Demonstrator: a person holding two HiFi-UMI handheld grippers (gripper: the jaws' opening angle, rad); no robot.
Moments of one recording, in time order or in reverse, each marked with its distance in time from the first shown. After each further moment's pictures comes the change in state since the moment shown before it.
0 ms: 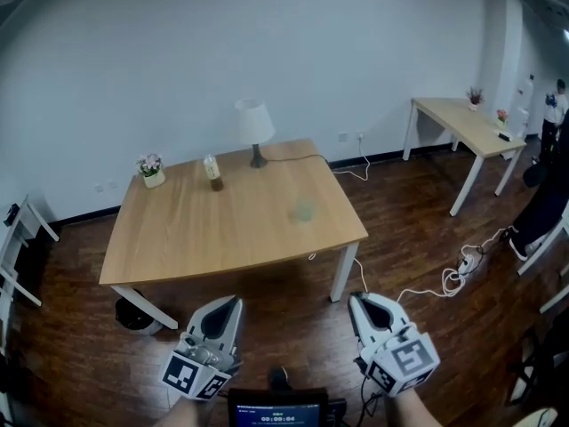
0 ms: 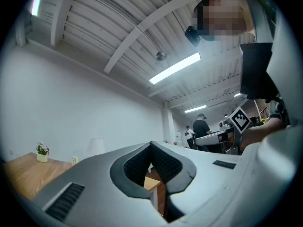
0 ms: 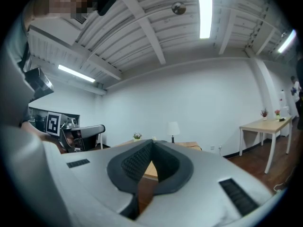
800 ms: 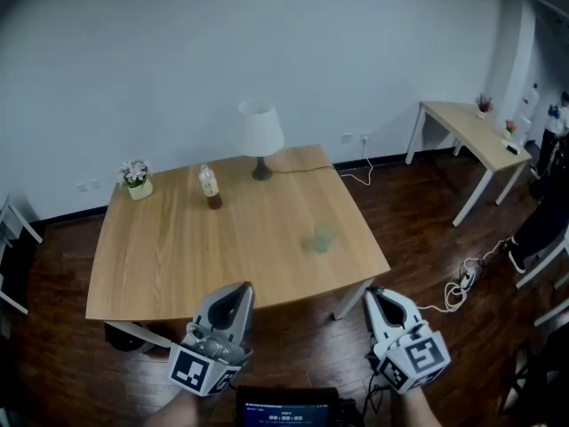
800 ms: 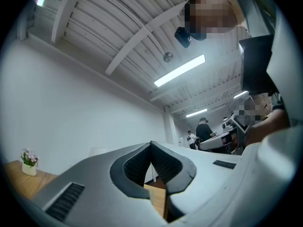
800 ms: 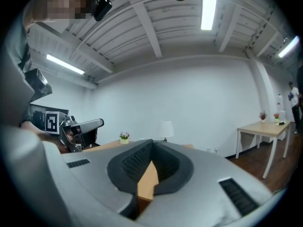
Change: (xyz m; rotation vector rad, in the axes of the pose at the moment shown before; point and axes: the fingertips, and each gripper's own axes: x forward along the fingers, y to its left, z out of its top) left arm 0.122 0.163 -0.027 0.023 -0.092 -0.038; right arm 0.182 -0.063 0.015 -0.011 0.033 -0.084
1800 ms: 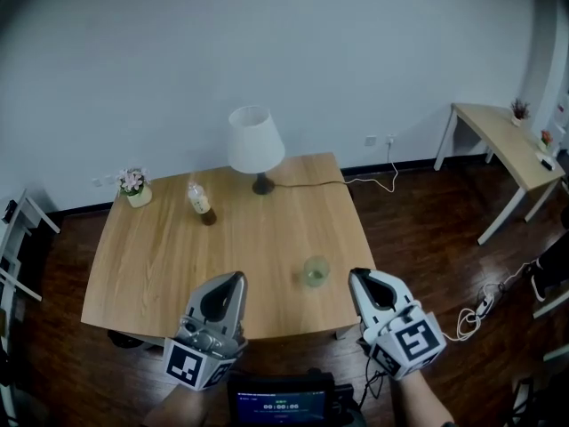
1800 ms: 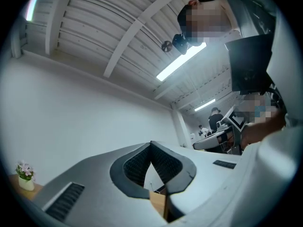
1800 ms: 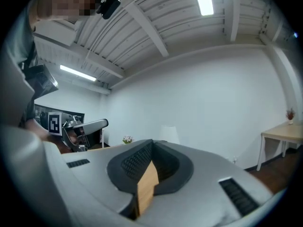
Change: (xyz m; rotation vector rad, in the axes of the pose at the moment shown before) left arm 0.149 0.034 -0.046 0.125 -0.016 0.100; right arm 0.136 -0.126 0.032 -0.043 -0.037 0.229
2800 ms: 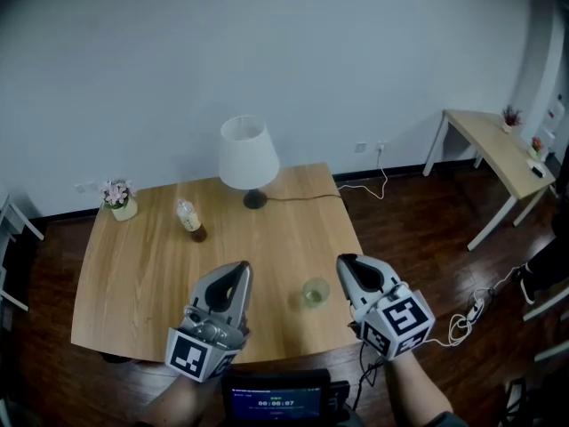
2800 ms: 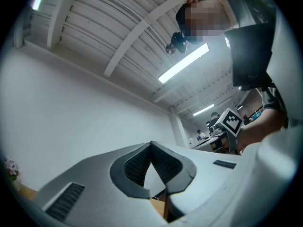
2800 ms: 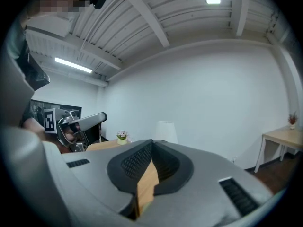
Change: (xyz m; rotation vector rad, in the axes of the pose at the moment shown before) left arm 0.062 0.060 -0.017 0.007 -0.082 -0.033; right arm 0.096 -0.032 0.007 -0.019 0.087 -0.012
